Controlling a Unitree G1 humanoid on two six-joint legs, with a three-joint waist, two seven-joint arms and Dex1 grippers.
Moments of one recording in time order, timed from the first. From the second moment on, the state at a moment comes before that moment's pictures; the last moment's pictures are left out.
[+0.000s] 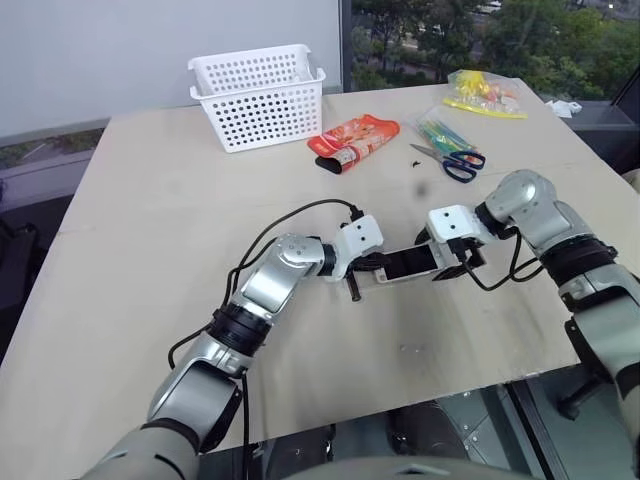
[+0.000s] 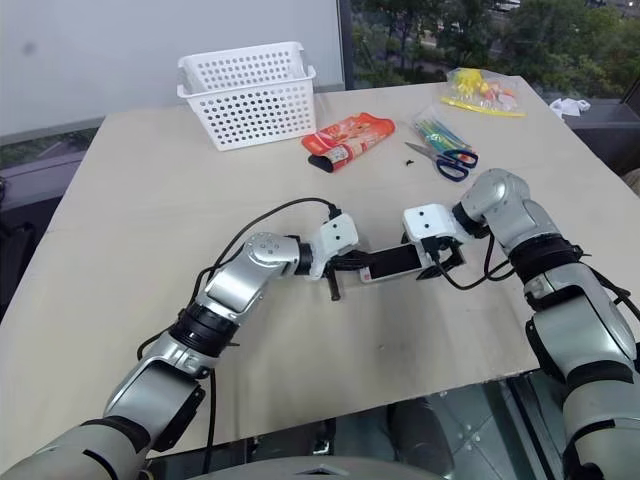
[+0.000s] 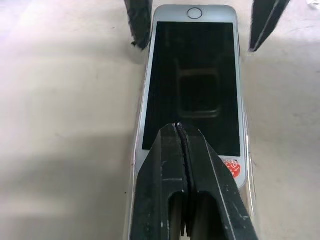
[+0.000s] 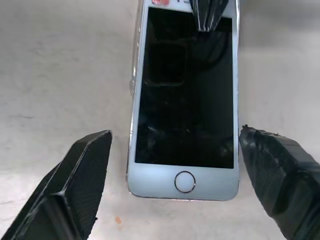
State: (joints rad) left arm -0.62 0.36 -0.43 0.18 -0.04 0.42 -0.89; right arm -0.98 -0.60 0.47 0.69 -0.14 -0.17 1.52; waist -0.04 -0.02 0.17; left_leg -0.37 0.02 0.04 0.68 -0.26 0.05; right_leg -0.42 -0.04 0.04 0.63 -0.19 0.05
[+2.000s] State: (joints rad) left arm -0.49 0.55 -0.37 -0.24 -0.08 0.84 -0.85; right arm -0.74 -0.63 0.42 0.16 -0.23 0.34 1.38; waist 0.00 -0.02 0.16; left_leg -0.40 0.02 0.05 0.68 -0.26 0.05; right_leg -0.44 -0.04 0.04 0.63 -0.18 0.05
